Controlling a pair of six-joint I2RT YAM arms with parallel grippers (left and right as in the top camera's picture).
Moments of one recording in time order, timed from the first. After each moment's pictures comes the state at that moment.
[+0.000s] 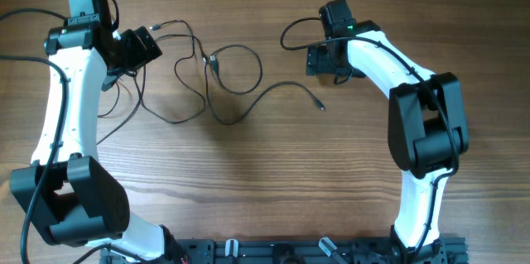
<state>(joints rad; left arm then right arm) 0.16 1.74 1.50 -0.97 0.03 -0.41 0.29 2.17 1.56 -0.69 0.11 0.33</state>
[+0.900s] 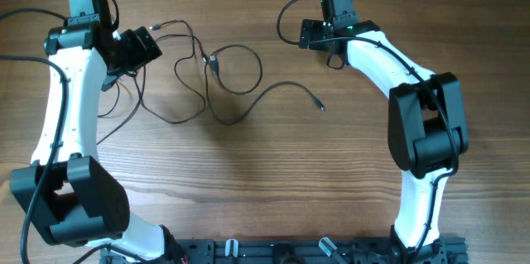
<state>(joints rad) 0.16 1.74 1.50 -0.97 0.02 -0.41 0.29 2.17 1.56 -0.37 0.11 0.33</state>
